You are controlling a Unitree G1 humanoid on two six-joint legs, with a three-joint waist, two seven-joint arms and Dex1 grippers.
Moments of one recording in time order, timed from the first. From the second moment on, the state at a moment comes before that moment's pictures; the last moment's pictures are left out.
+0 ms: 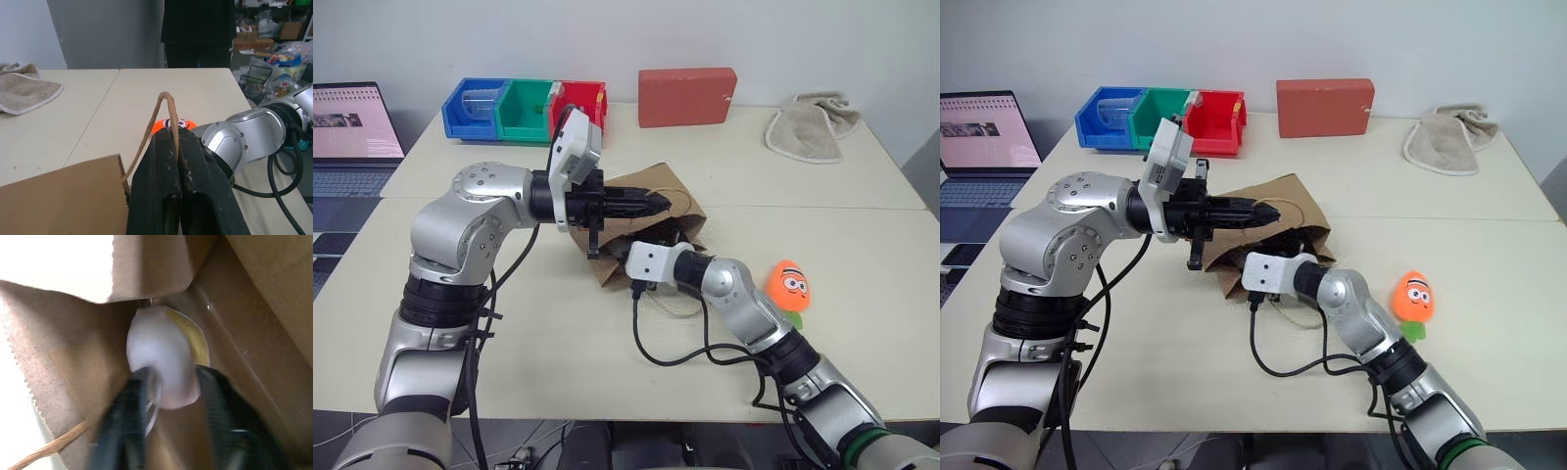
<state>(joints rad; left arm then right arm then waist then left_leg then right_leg) -0.83 0.62 -0.07 -0.11 -0.61 0.65 -1.17 -0.59 -0.26 0.48 0.04 -0.44 0.14 0.59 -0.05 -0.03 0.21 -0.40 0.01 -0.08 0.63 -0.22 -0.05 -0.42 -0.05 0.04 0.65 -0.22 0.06</state>
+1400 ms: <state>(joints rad) -0.77 0.58 -0.10 -0.11 -0.55 0.56 -1.18 0.05 -0.89 -0.21 -0.39 0.11 0.52 0.92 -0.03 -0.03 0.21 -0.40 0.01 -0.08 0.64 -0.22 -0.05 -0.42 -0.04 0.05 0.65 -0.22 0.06</state>
